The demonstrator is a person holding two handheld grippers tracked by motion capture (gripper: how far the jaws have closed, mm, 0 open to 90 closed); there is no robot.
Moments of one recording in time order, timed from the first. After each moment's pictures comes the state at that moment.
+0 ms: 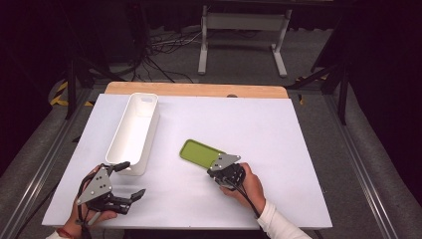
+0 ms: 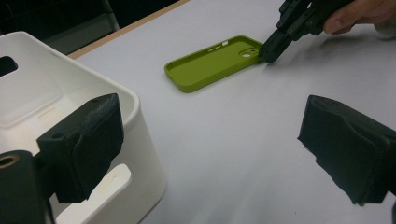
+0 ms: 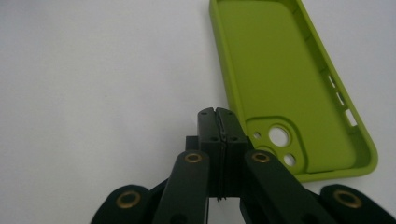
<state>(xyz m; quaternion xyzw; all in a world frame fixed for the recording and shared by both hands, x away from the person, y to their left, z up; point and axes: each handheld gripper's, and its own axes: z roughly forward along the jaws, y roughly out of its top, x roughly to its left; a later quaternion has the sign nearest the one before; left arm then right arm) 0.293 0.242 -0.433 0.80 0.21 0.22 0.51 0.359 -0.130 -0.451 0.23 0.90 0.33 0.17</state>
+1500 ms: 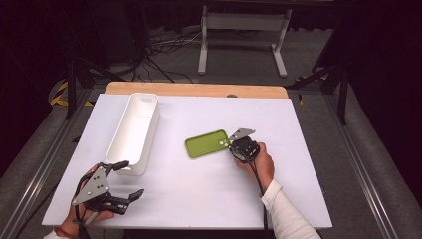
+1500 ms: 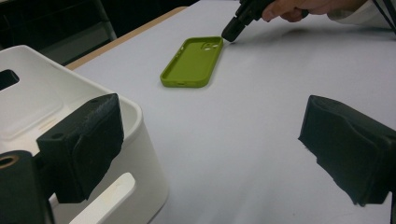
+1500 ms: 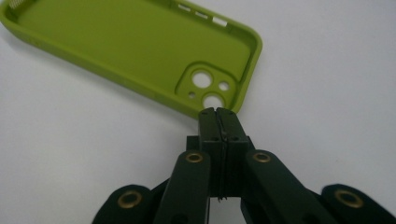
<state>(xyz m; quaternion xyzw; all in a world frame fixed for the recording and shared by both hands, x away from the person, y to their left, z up) 0.293 0.246 -0.427 0.80 0.19 0.22 0.52 0.432 -0.175 -0.442 0.36 0.86 0.29 0.22</state>
